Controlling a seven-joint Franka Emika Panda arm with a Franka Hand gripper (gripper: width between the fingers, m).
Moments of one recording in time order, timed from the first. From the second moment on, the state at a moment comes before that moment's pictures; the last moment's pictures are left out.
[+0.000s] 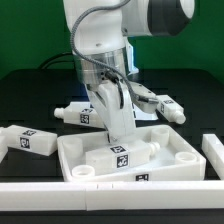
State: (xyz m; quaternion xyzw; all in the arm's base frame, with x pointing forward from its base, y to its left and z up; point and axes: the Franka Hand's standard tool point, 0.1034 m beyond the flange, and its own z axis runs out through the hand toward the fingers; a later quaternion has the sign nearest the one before) arm 0.498 -0.020 0.008 -0.78 0.62 0.03 0.06
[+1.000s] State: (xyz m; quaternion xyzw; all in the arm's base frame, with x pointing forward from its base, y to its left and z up) arm 0.516 0.032 0.008 -0.69 0.72 0.04 0.05
